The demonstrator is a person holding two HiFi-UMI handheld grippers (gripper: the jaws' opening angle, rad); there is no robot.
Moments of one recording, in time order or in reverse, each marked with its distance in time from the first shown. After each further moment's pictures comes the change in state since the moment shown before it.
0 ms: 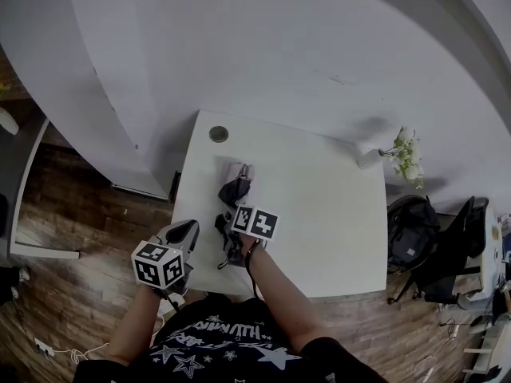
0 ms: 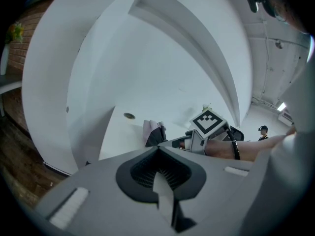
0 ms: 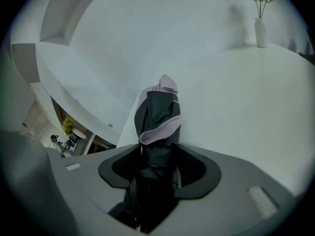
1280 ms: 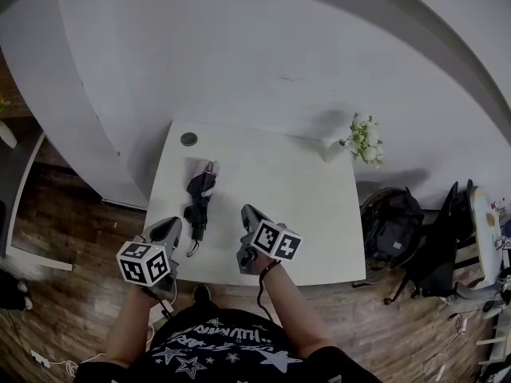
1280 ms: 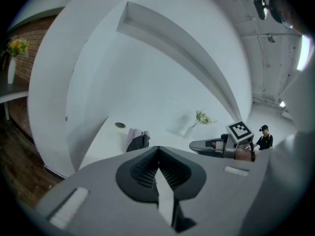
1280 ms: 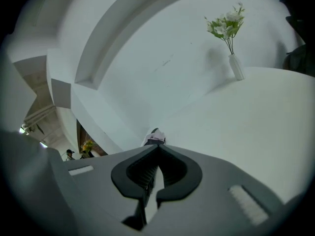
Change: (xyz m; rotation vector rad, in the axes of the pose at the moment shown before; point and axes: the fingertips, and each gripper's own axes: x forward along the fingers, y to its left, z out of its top) left arm -0.020 -0.073 0.012 0.037 -0.124 0.044; right arm -0.158 -0.061 0.043 0.011 -0.364 0.222
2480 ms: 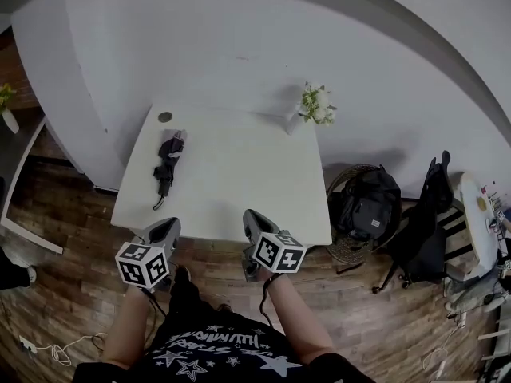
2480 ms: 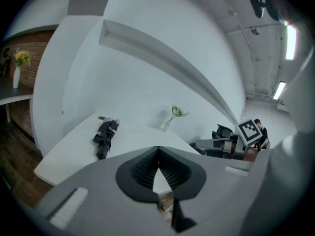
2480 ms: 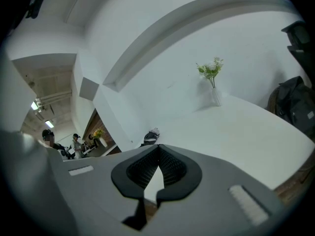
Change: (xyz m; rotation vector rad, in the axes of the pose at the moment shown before) left arm -0.074 -0.175 -0.082 0.061 -0.040 -0.014; right arm -0.220 -0.047 -0.021 -0.211 -0.070 0.058
